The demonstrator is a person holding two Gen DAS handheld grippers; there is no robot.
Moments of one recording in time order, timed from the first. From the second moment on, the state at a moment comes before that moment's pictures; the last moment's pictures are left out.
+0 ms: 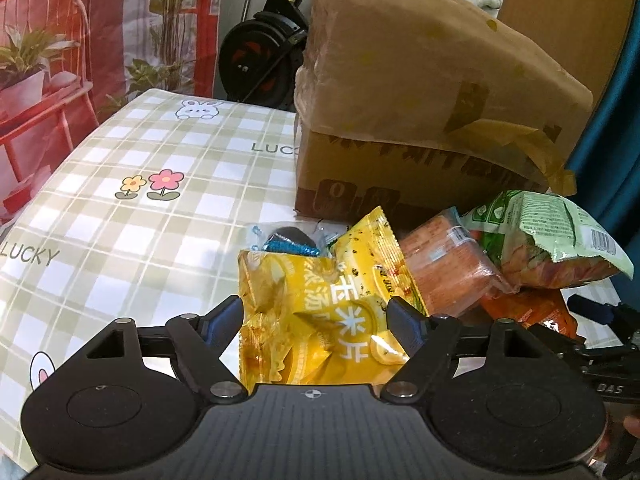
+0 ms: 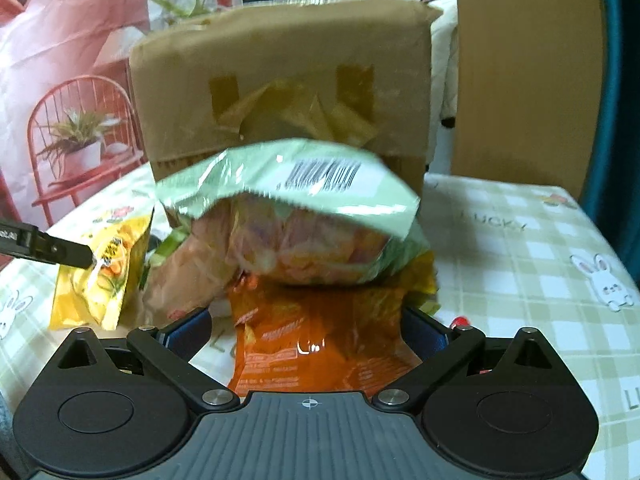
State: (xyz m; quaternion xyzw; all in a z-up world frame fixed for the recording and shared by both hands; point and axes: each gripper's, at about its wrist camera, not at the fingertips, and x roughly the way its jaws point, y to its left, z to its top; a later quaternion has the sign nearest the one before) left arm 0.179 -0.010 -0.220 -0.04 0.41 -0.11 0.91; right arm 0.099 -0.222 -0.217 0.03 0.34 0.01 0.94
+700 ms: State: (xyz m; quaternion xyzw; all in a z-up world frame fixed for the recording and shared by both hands) left arm 0.201 -0.015 -0.256 -0.06 0.44 -0.11 0.89; right arm 0.104 -0.229 -0.233 0.04 0.36 -0.02 0.93
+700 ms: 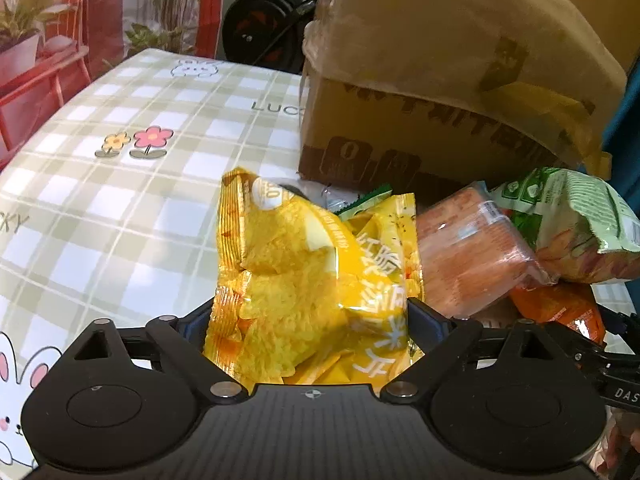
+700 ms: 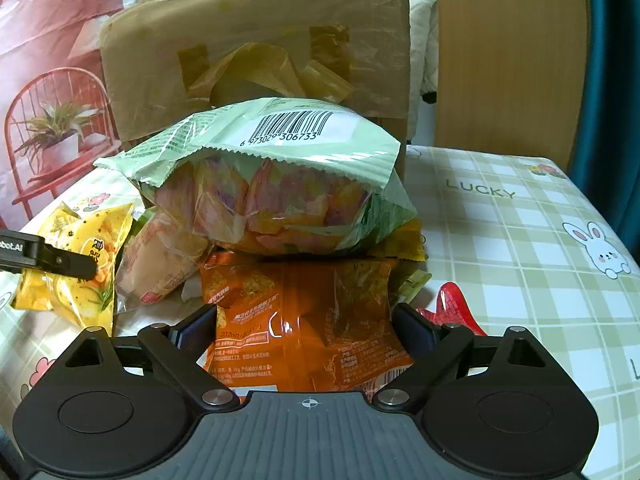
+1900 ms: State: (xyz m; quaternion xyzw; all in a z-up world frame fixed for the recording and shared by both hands) left arm 0.105 -0.010 -0.192 -0.05 0.33 -0.14 0.93; right arm 0.006 -0.211 -0.187 0.06 0.37 0.00 0.93
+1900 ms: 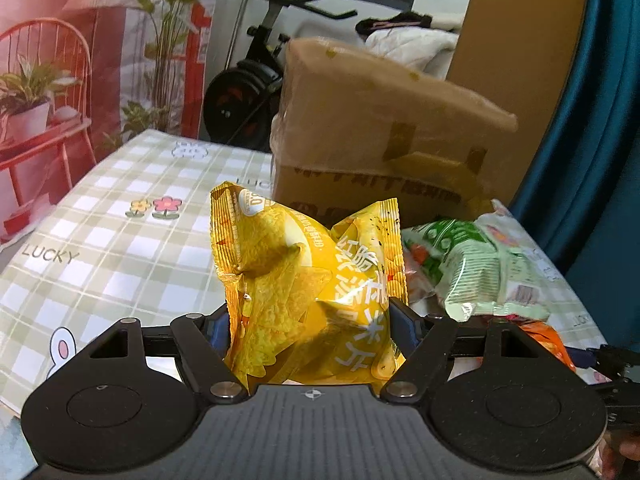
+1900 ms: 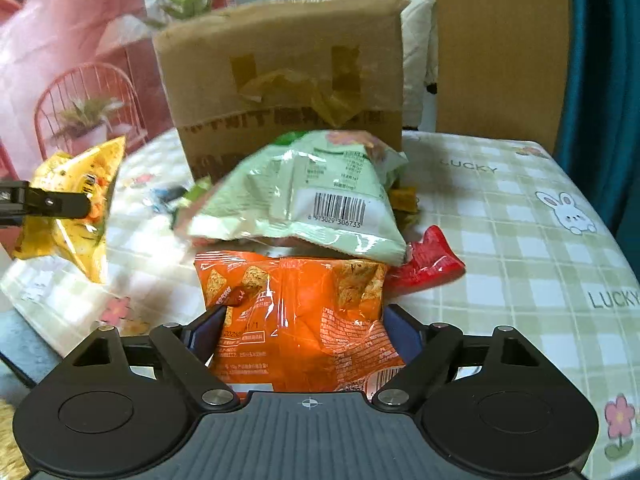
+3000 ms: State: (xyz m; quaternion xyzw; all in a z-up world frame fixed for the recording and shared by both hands) left arm 0.232 -0.053 -0.070 -0.01 0.19 -0.16 0.97; right arm 0.159 -0.271 -0.032 0.03 0.14 0.00 0.99
